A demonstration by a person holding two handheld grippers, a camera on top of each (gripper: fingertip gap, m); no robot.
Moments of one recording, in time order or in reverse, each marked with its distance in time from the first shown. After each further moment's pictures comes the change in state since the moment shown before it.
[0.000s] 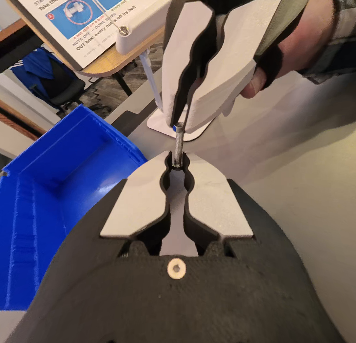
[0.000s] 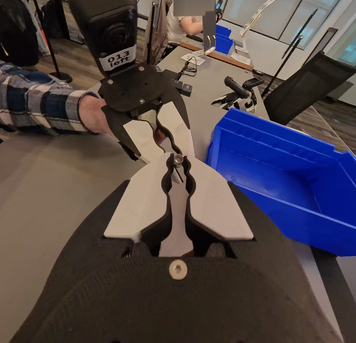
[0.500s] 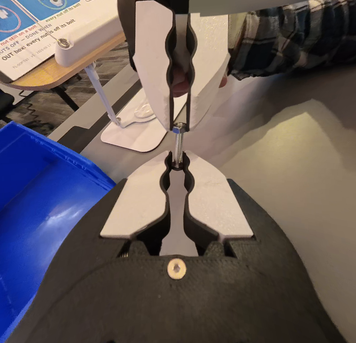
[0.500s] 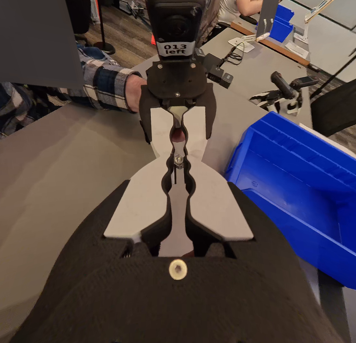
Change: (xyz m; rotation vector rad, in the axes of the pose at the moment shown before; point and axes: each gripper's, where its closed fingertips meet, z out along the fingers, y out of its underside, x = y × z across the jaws) left arm 0.038 -0.010 -0.007 0.069 0.287 -0.026; right arm -0.030 -0.002 -0.013 -0.086 -0.224 -0.097
